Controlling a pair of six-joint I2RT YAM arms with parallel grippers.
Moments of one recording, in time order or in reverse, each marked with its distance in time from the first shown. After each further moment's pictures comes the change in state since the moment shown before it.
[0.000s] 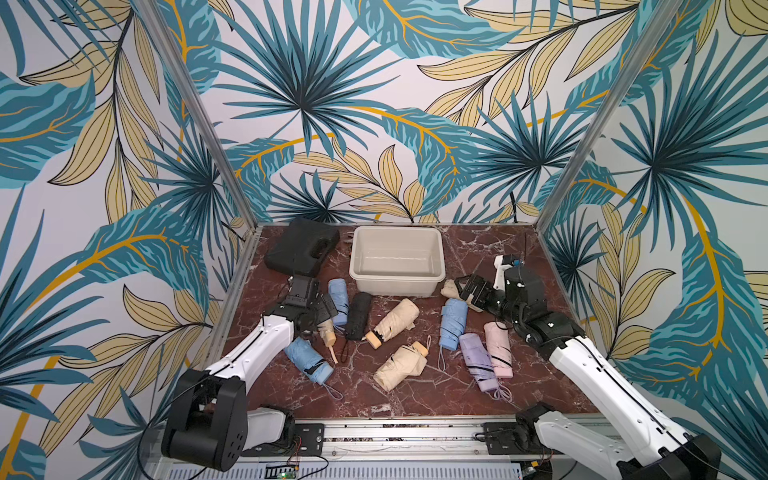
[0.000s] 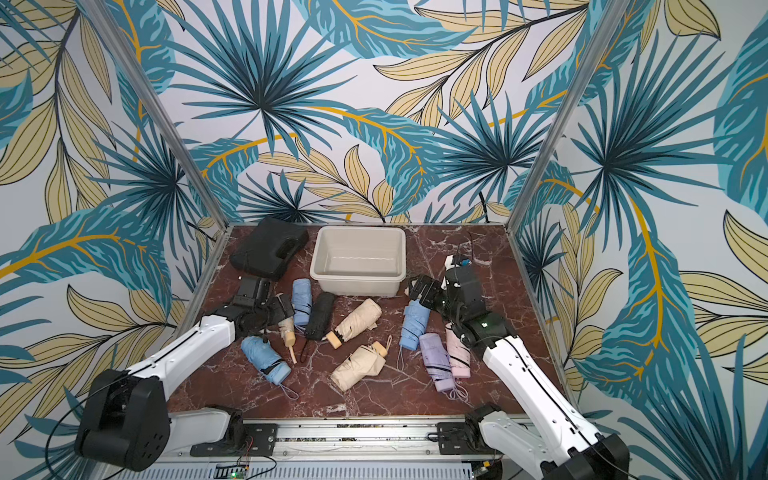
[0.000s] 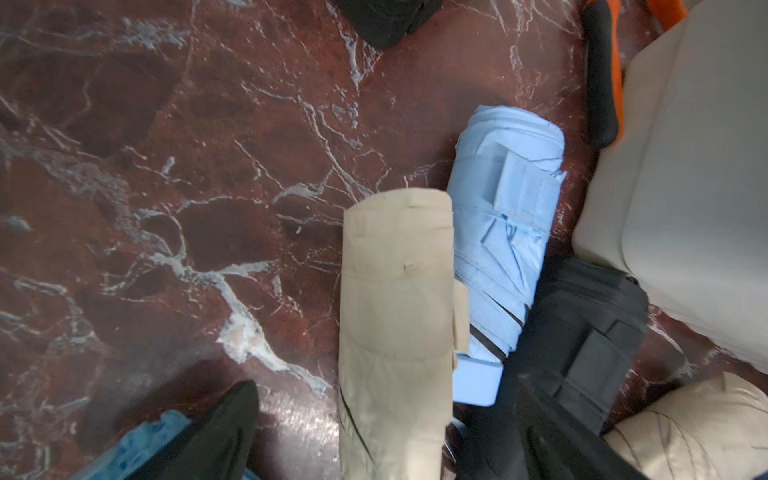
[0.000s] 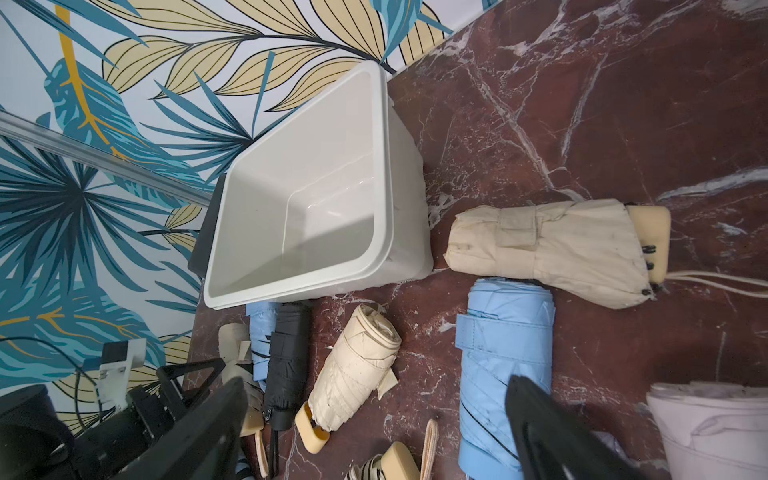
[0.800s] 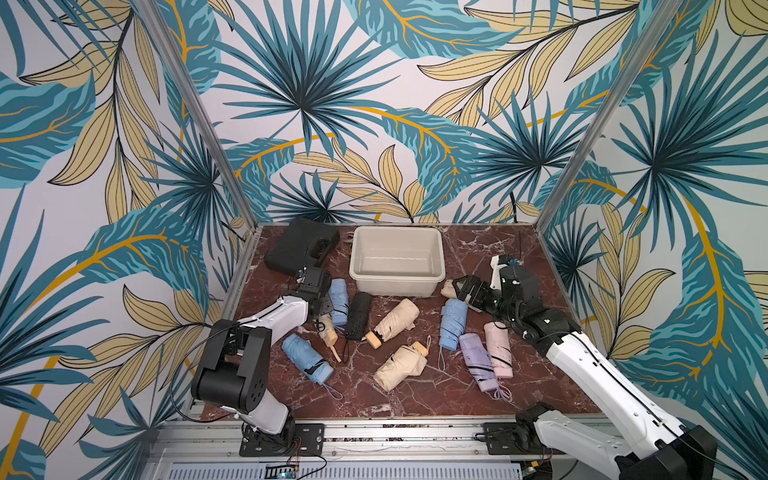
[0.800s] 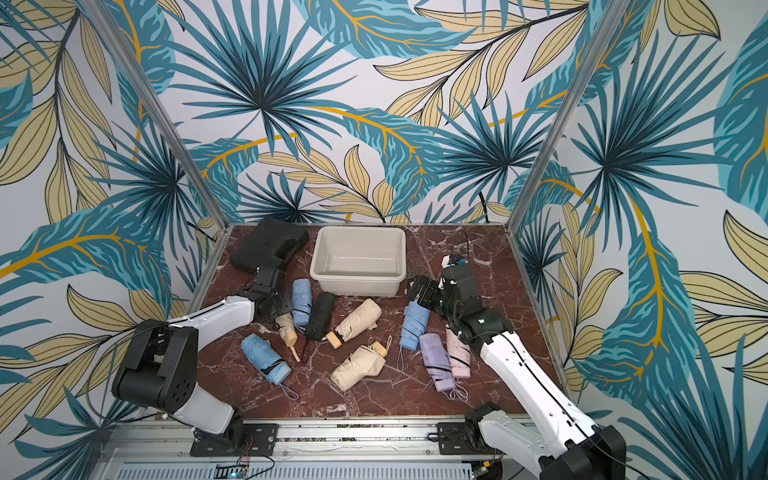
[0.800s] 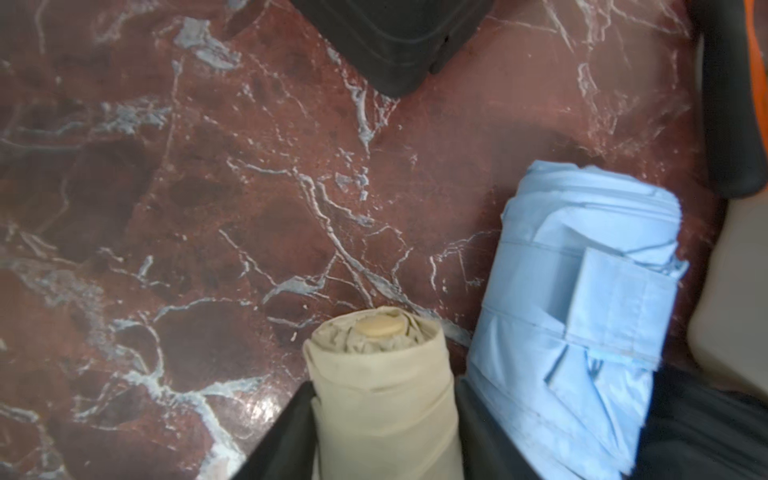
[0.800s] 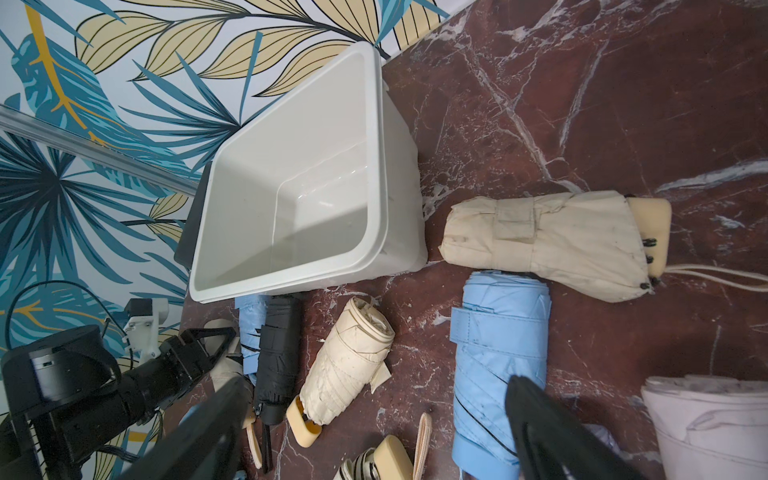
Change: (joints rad) left arm -0.004 0.245 0.083 0.111 -0.131 0.066; right arm 0.006 0.033 0.013 -0.018 0.003 -0.008
